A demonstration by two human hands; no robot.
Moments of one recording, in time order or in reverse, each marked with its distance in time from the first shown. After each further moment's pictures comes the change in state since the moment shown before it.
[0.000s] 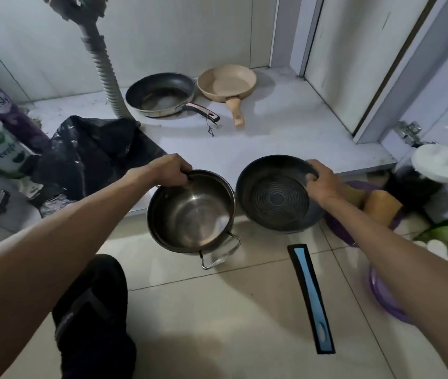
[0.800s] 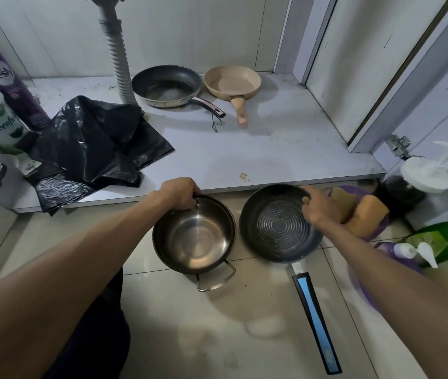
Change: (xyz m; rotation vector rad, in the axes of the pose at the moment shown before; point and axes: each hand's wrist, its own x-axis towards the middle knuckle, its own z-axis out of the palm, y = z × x) left_hand -0.024 -0.001 0.068 0.112 -0.051 -0.003; right_hand -0.040 0.016 0.013 -0.263 -0.065 0.022
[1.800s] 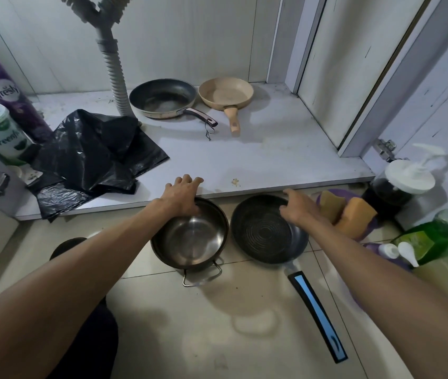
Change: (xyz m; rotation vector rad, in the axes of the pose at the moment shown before) left_hand 0.001 0.025 0.008 0.086 0.139 -0.030; right_hand -0.007 -0.018 -0.014 -0.065 -0.174 -0.111
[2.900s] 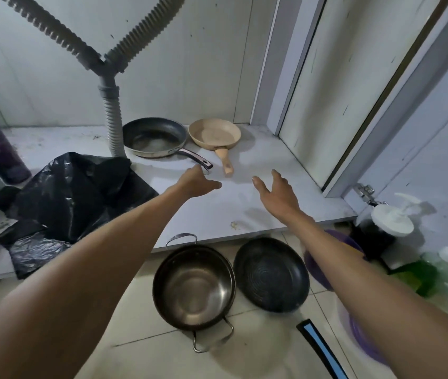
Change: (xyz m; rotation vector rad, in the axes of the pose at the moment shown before) left_hand 0.084 -0.003 -0.105 -0.646 0.122 -0.079; right_hand 0.032 -0.113 -0.066 0.354 0.246 -0.040
